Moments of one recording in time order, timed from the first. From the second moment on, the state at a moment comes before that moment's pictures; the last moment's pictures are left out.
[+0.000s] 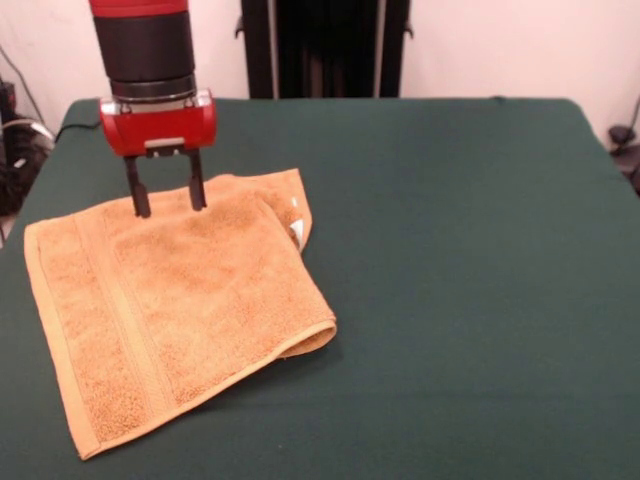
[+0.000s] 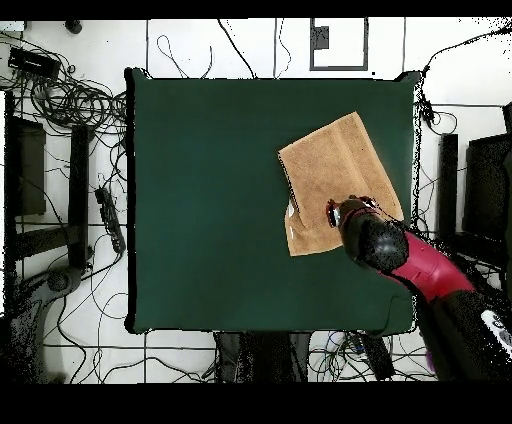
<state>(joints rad) -0.72 -0.57 0.25 1.80 -0.13 0.18 1.01</state>
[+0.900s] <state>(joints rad) -0.56 -0.60 0.18 1.93 0.03 0.04 1.12</state>
